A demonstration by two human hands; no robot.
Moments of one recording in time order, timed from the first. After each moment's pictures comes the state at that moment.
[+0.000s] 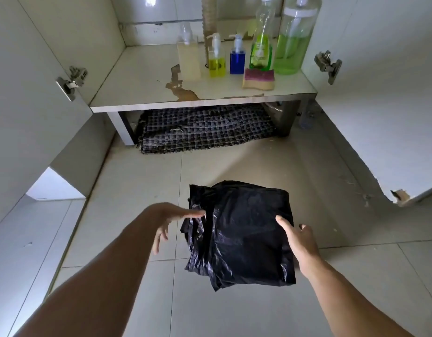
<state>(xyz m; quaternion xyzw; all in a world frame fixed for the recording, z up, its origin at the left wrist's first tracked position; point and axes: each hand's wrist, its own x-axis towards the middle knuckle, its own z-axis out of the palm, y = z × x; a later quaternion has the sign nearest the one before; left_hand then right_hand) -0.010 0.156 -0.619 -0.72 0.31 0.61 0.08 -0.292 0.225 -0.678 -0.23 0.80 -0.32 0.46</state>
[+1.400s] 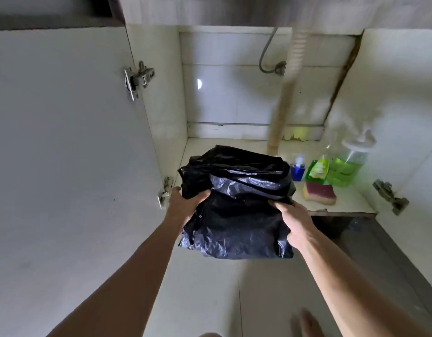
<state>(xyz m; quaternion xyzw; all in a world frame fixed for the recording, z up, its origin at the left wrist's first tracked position) 0.167 -0.006 -0.422 -0.68 0.38 0.43 -0.45 -0.072 -0.008 -0.425 -0.29 0.61 -0.50 0.54</state>
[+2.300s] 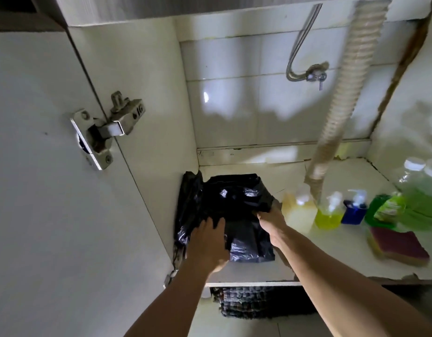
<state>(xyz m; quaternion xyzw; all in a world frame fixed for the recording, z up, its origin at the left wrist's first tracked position) 0.191 -0.170 -0.457 -0.67 0.74 0.08 0.02 0.036 -0.256 -0.496 -0.39 0.65 -0.44 0.49</state>
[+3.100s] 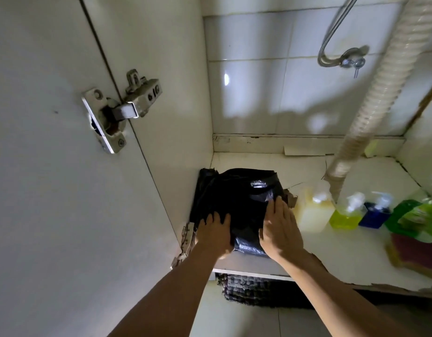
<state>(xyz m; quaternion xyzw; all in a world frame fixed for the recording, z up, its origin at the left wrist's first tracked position) 0.197 -0.189 -0.491 -0.69 0.71 0.05 0.12 0.039 -0.207 -0.504 -0.77 0.64 -0.09 0.00</state>
